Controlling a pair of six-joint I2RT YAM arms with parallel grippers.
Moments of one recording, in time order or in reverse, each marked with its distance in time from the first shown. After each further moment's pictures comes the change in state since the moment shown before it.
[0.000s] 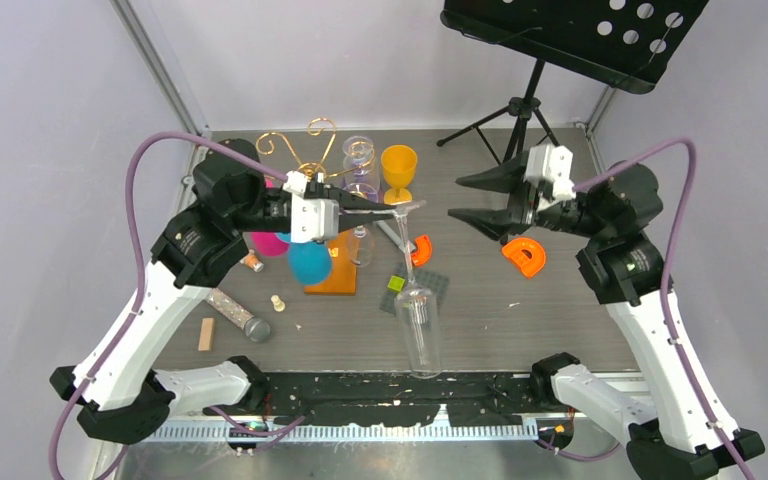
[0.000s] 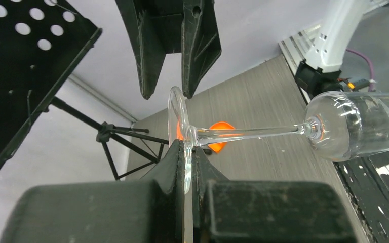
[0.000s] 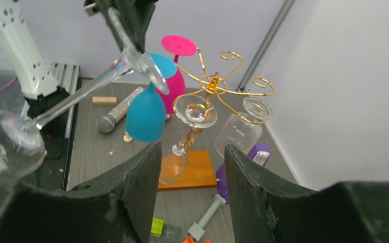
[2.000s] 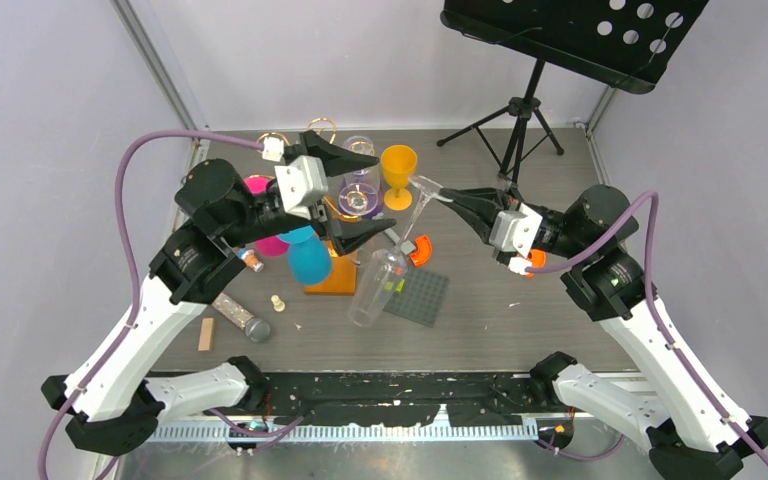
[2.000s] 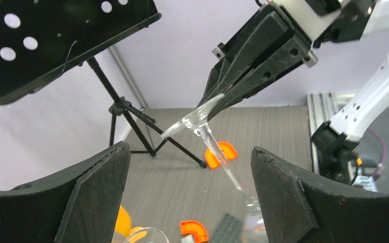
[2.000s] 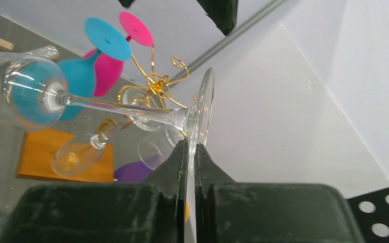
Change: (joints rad) left arm -0.051 -0.072 -0.108 0.199 -0.284 -0.347; right arm 0.213 -0.072 -0.166 0.104 0.205 -0.595
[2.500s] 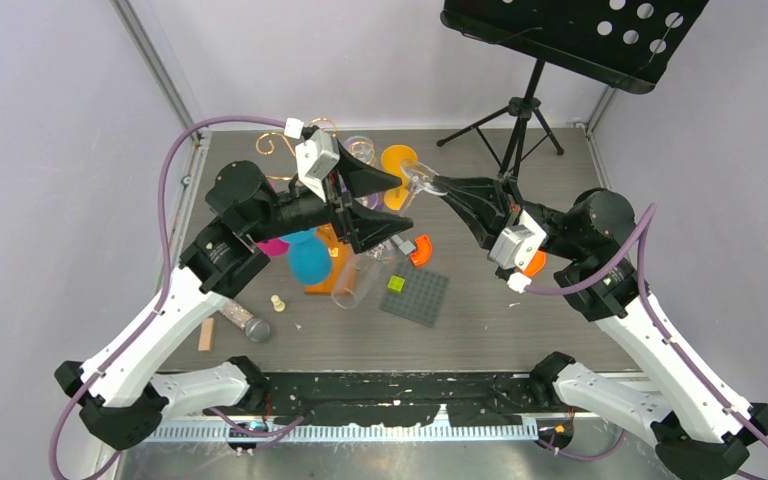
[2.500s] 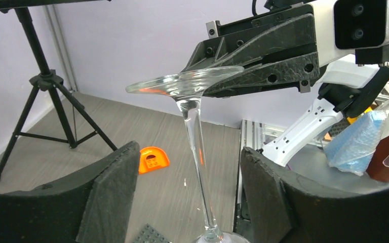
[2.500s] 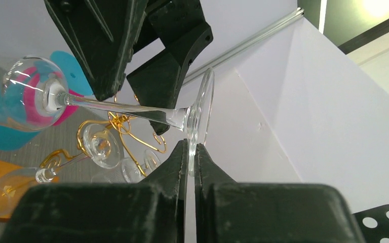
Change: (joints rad) left arm 0.000 0.023 -0.127 0.209 0.012 -0.452; right arm 0.078 0.019 -0.010 0.208 0.049 -0.108
